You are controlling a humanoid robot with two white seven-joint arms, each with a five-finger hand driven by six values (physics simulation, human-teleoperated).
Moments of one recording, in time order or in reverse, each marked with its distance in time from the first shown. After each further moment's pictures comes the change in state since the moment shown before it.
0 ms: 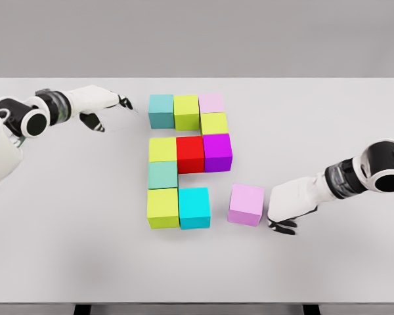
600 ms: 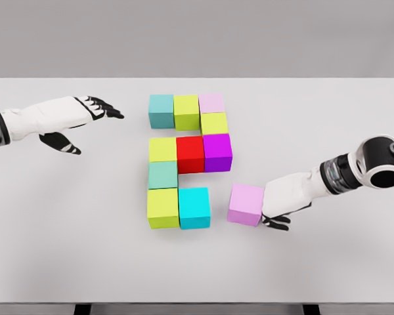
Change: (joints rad) left arm 0.187 0.272 0.131 -0.187 0.294 -0.466 0.121; right arm -0.002 0.021 -0.025 0.000 -0.004 0.000 0.000
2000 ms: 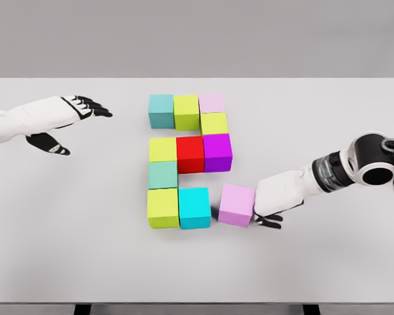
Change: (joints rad) left arm 0.051 0.030 0.067 0.004 0.010 -0.017 0.005; right arm -0.012 0.029 0.000 0.000 0.002 0.000 0.000
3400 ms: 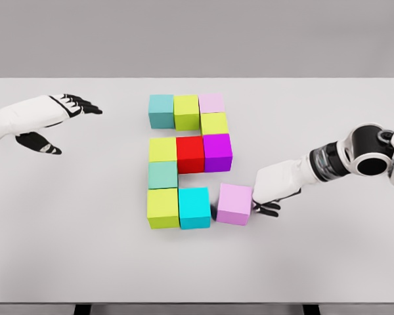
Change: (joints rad) left arm 0.043 0.014 0.058 0.002 0.010 0.000 0.000; right arm -0.003 0.043 -0.025 0.083 0.009 0.000 0.000
